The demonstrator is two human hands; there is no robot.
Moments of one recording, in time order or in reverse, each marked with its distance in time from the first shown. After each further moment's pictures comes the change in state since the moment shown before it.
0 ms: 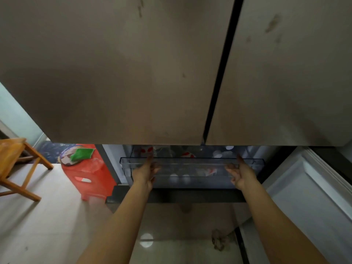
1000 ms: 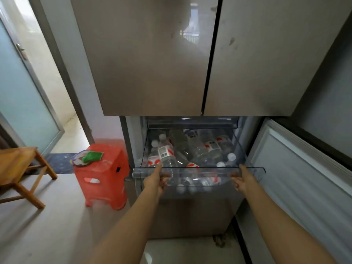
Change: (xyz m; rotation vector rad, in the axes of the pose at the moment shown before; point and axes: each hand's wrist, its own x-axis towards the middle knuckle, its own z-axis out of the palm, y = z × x) left_hand -0.112 -0.062 -0.091 -0.103 -0.153 0.013; right_hand -0.120 0.085 -0.070 0.036 0.042 -0.067
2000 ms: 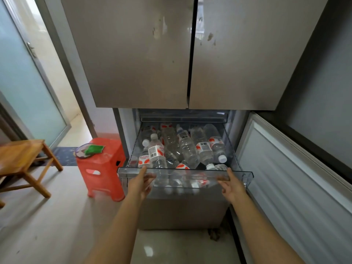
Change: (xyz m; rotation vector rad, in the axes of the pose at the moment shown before) left_hand -0.036 -0.031 -0.021 0.090 0.060 0.039; right_hand -0.031 0.028 -0.045 0.026 -0.155 0.019
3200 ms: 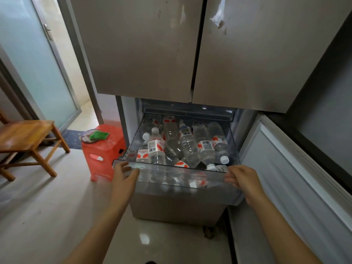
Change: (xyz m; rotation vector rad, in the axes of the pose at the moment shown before) left_hand -0.077 0.003 -0.008 0.447 0.185 0.543; right_hand -0.030 -0.053 -0.015 -0.625 -0.058 -0.376
